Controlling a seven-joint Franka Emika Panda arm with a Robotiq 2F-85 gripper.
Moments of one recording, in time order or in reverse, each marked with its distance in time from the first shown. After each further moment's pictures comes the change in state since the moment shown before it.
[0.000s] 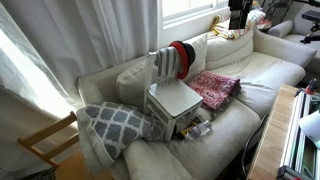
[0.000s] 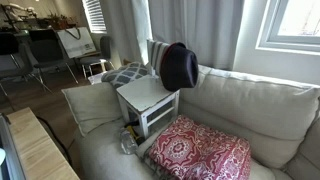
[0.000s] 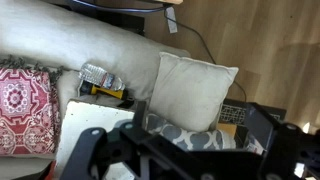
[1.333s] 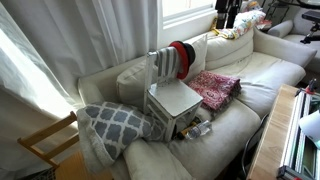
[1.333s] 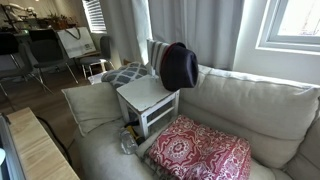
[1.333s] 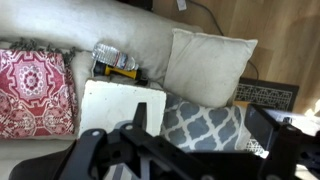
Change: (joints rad) arm -0.075 0.065 -0.029 -0.001 -0.032 0.125 -0.059
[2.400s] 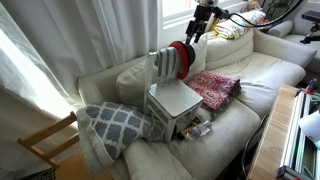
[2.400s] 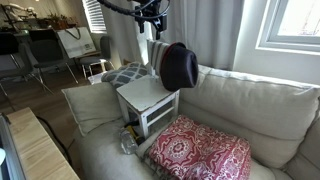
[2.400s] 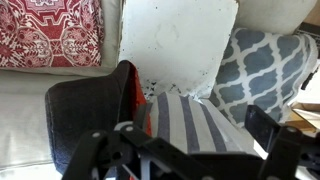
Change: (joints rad) arm -0.137 0.513 -0.112 0.176 0.136 0.482 -0.435
